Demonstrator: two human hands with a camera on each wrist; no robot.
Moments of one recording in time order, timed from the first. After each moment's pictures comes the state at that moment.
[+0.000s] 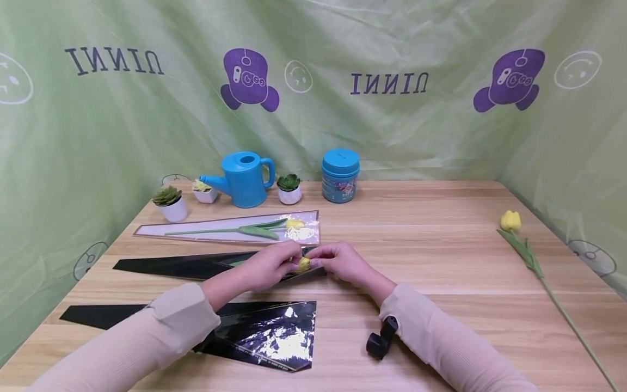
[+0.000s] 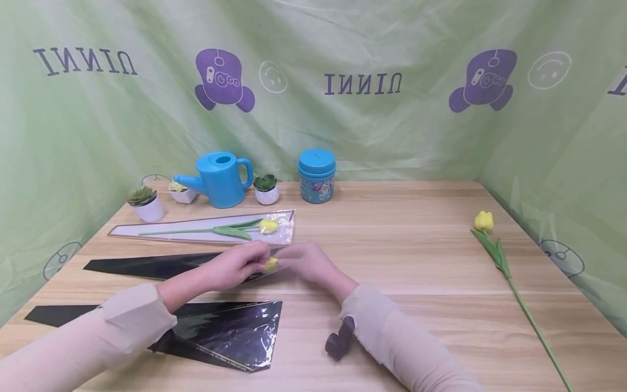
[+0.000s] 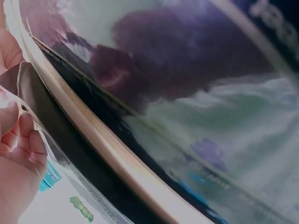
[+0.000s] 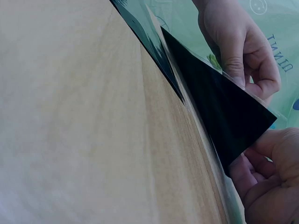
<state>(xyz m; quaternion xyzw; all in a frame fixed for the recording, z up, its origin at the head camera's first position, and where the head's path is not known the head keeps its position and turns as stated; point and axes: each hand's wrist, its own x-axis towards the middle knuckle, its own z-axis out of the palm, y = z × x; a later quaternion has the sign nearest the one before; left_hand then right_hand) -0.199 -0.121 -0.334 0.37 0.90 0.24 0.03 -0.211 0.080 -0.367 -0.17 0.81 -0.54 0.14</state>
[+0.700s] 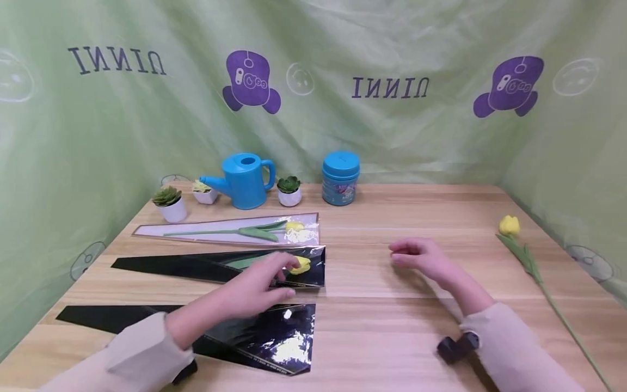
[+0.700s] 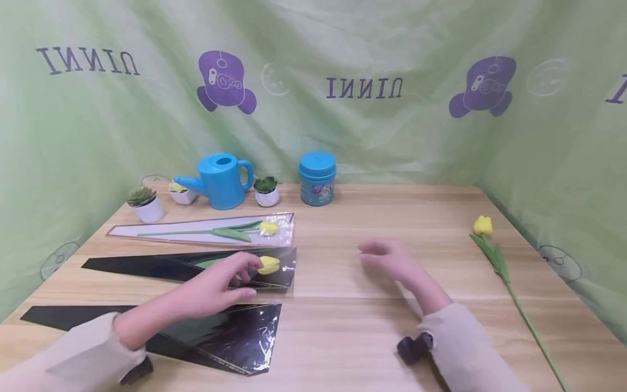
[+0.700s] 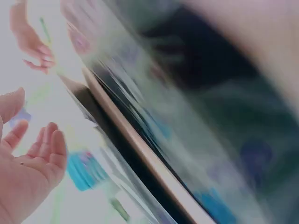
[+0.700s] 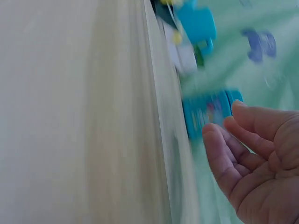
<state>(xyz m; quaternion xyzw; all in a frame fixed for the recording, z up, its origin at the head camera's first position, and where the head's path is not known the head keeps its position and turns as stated) -0.149 -0.133 -0.318 0.32 0.90 0.29 0.06 -0.196 0.222 -0.344 -0.12 0.87 -0.47 0.07</state>
